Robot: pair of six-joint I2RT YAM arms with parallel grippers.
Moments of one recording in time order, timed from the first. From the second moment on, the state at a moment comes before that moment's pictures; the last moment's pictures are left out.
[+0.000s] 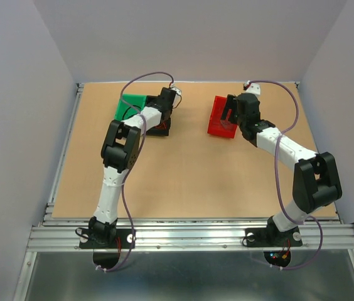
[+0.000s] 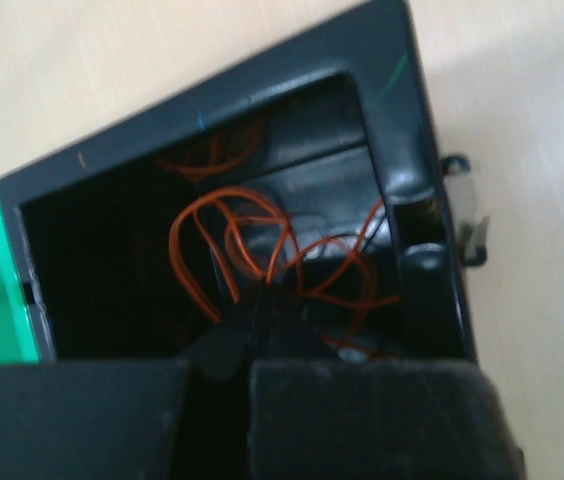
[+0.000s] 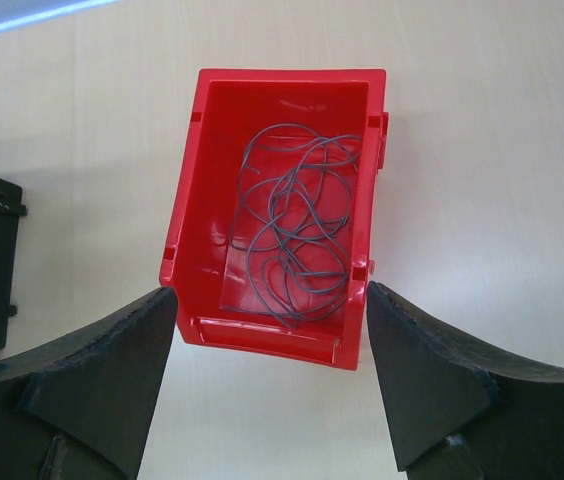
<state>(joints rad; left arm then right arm) -0.44 2.34 1.82 -0.27 -0.43 0.26 0.34 1.60 1.13 0.01 0.34 0.38</state>
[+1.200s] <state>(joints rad) -0.34 1.48 1.01 0.19 -0.12 0.20 0.34 1.42 0.90 0.12 0.30 0.33</state>
